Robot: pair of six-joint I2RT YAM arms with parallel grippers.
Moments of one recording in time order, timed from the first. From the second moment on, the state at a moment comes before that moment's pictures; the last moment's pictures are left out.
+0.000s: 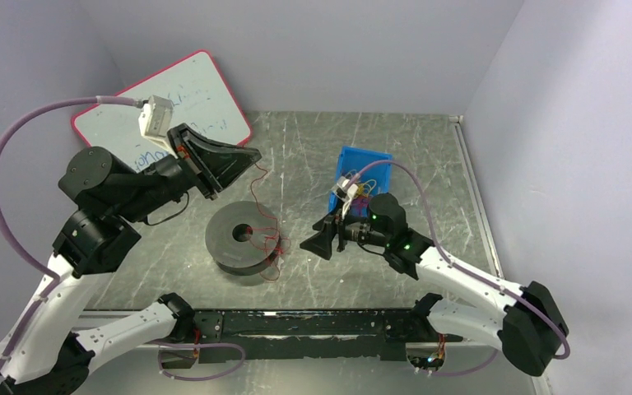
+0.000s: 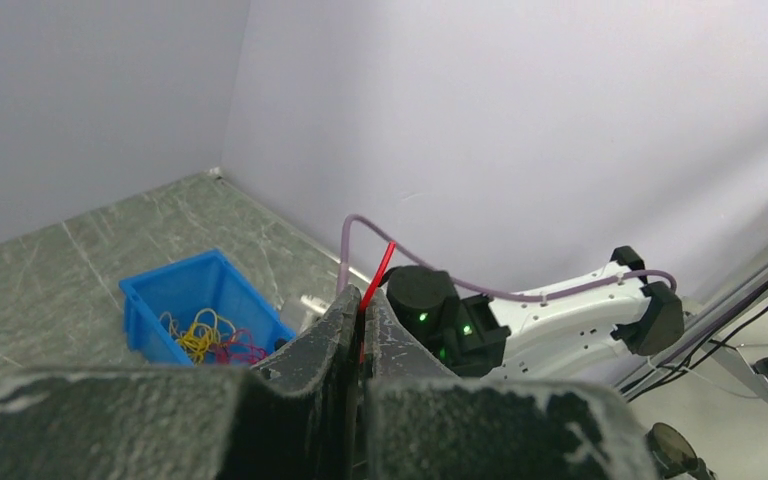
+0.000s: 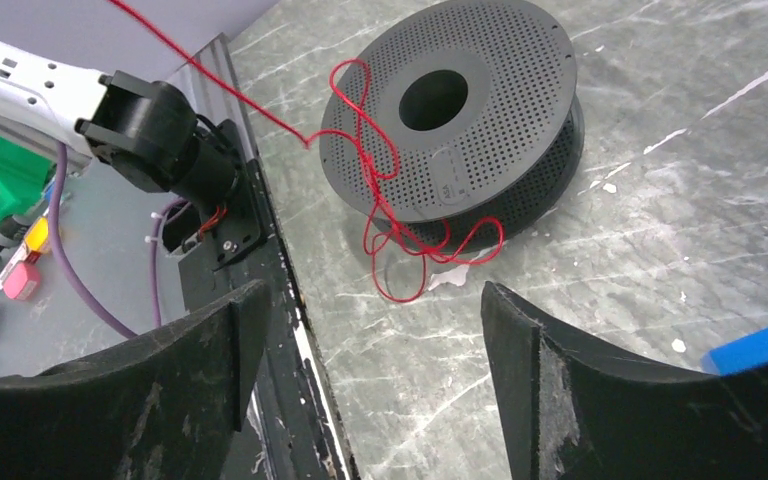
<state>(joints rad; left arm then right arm) -0.69 0.88 1.40 -0.29 0.33 -0.47 0.74 1.01 0.55 0.21 -0.51 0.31</state>
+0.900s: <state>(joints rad) -0.69 0.88 1.47 -0.33 0.30 -0.47 0.86 1.45 0.63 0.59 -0.63 0.38</state>
